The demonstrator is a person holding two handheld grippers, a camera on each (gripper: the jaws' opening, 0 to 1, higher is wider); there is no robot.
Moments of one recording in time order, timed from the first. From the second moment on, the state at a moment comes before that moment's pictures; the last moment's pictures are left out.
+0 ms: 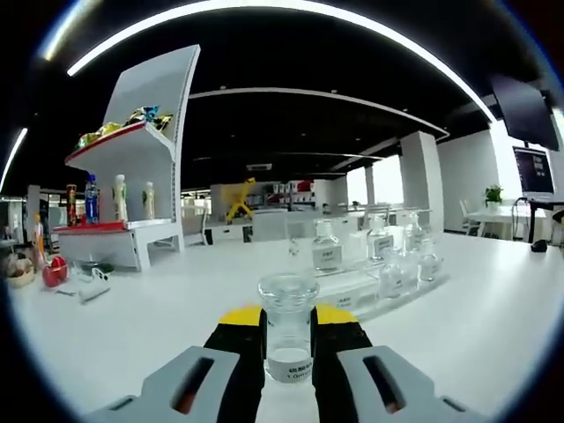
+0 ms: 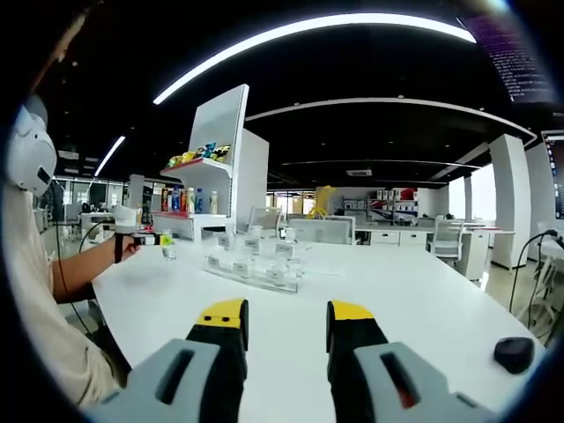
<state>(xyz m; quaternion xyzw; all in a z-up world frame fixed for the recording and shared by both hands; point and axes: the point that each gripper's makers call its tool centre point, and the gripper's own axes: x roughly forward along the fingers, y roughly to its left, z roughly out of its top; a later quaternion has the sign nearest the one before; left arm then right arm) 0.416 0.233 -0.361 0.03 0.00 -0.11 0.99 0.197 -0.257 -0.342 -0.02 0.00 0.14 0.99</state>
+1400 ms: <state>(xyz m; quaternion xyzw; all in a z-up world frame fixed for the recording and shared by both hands) 0.379 0.198 -0.273 0.05 -0.04 -0.20 0.98 0.200 -0.231 -0.343 -0.02 -0.01 0.18 0.98</state>
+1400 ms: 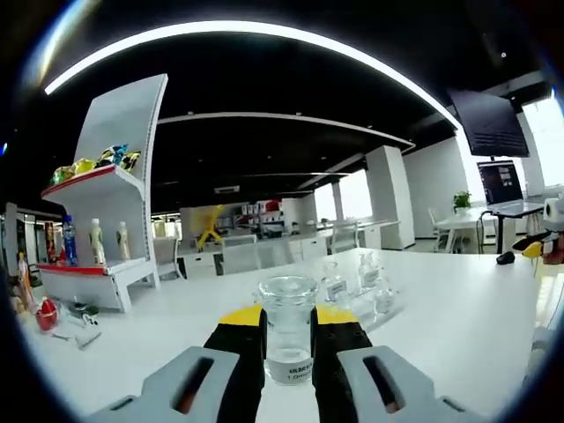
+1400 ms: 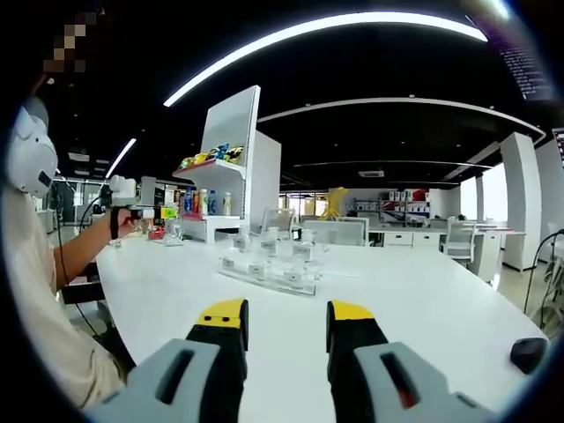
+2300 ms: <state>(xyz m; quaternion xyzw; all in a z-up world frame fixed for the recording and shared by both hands) 0.447 0.155 -0.248 0.02 -0.06 -0.20 0.98 0.201 -0.243 -0.346 -0.02 0.00 0.16 0.99</state>
